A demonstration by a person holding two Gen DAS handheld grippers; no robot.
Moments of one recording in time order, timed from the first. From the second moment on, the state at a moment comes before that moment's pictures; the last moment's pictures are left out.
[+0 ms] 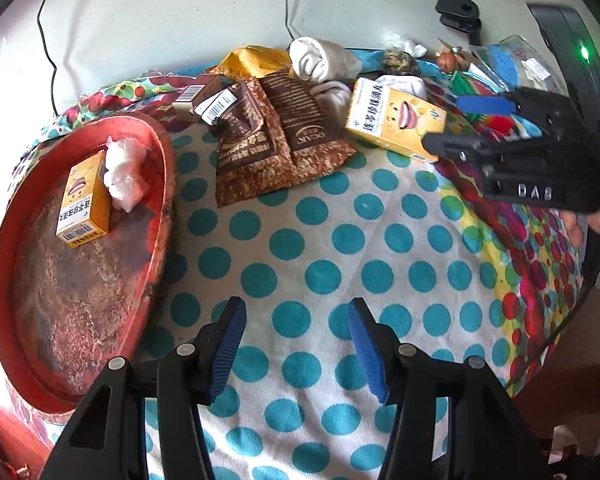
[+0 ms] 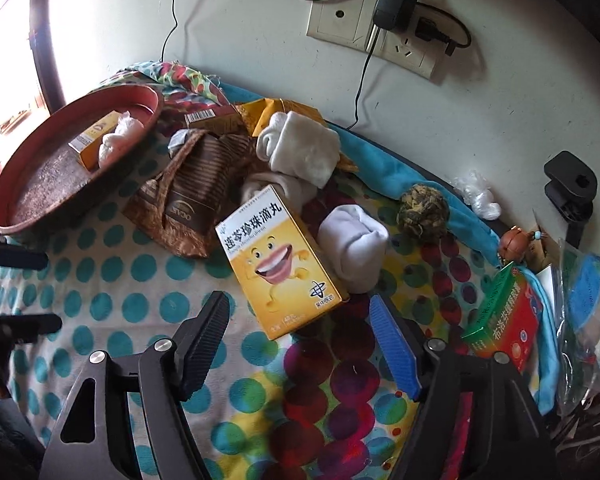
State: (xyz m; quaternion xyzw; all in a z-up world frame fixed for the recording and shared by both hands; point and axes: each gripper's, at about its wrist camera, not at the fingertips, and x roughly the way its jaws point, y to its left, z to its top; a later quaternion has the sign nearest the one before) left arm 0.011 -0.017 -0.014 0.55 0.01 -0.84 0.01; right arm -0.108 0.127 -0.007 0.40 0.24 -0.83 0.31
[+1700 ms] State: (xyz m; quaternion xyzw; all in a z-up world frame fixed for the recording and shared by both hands) left arm -0.135 -0.031 -0.018 0.54 0.09 -0.82 0.16; right arm -0.097 0.120 -0.036 0.37 0.17 -0.84 0.35
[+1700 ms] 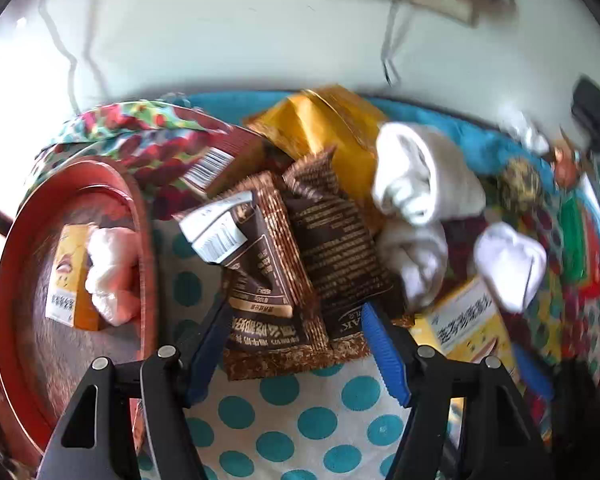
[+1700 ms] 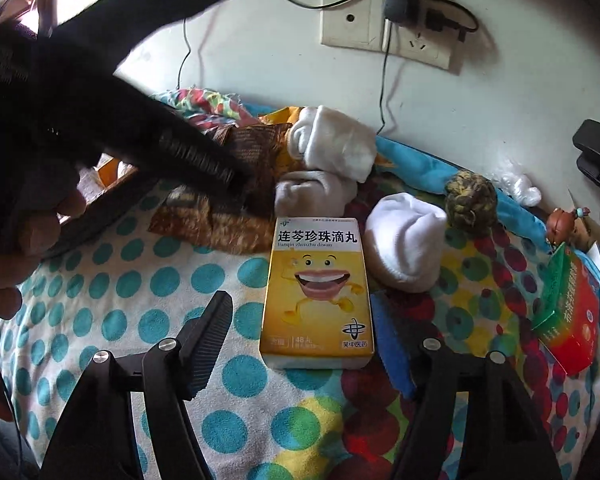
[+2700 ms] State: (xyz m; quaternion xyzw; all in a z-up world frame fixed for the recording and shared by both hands) left arm -0.174 -0.067 -0.020 0.56 0.22 -0.78 0.17; right arm -0.102 0.129 -0.040 0.39 0.13 -0.83 0.37
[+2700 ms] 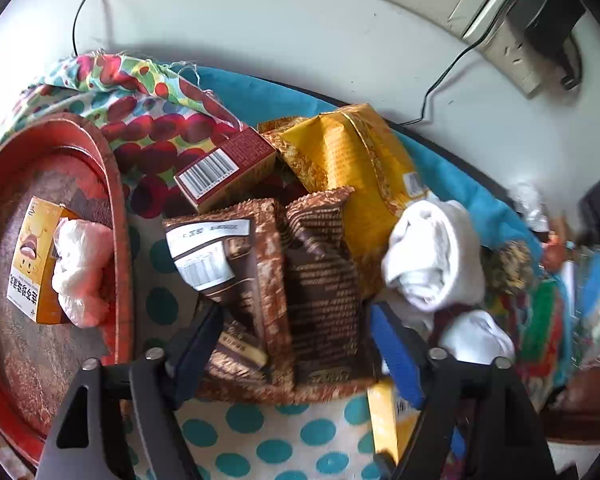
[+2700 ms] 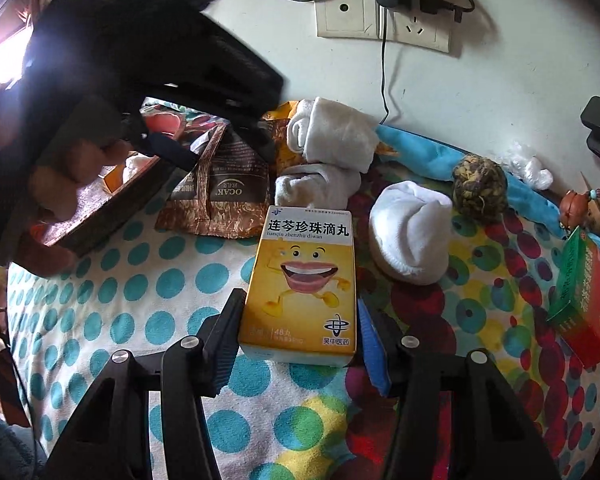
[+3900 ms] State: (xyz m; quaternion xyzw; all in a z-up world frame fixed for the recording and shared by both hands) left arm -0.113 -0.015 0.010 0.51 0.05 -0.85 0.13; right arm -0.100 0.125 -0.046 0.39 0.14 -0.84 0.36
